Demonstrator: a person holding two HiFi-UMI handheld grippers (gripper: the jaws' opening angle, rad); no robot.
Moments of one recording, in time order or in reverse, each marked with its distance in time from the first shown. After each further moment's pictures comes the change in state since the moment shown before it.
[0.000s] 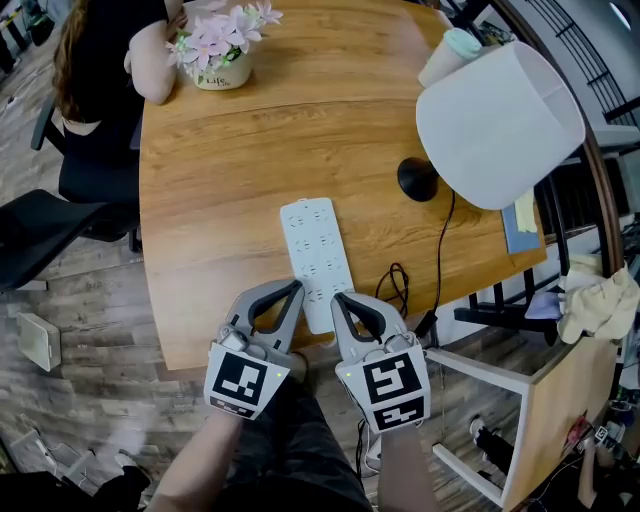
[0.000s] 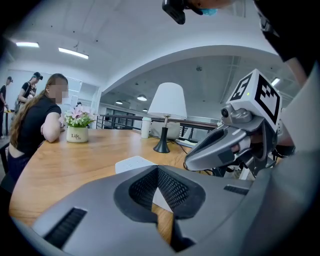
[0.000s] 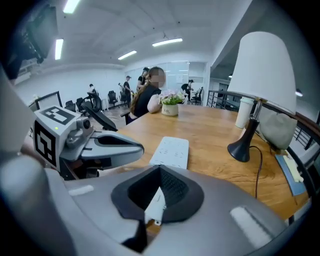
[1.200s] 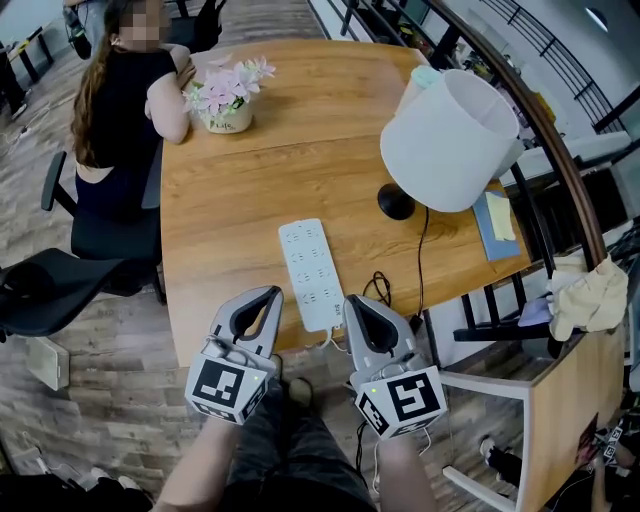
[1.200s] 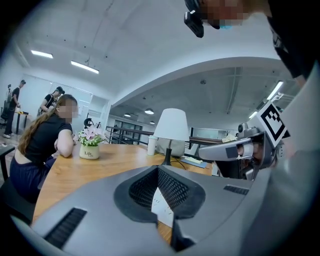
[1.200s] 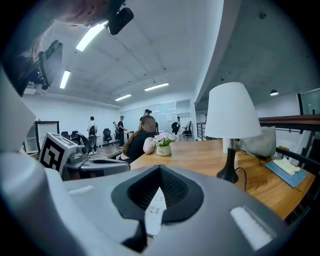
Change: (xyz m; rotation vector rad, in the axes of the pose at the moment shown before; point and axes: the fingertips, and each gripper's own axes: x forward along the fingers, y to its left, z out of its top) left arm -0.052 -0.002 0.056 -0.037 -0.153 0.086; right arm -0.085 -0.007 0.054 0.090 -0.466 -0.050
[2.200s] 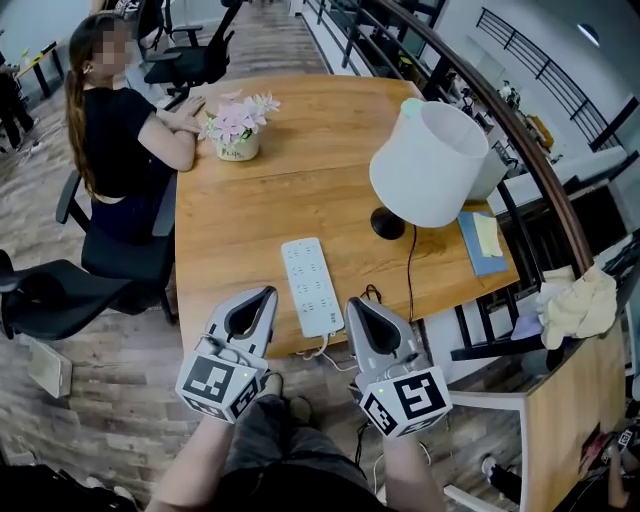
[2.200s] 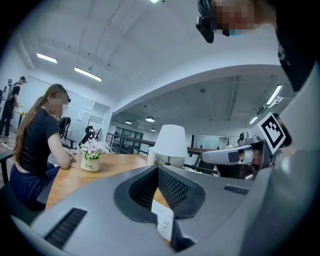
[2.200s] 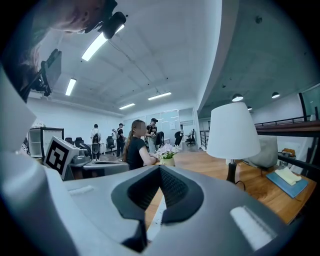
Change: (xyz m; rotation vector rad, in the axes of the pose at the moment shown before) left arm -0.026 -0.004 0.053 -0.003 -0.097 0.001; right arm -0.025 0.010 0.048 -0.002 -0.102 0.039
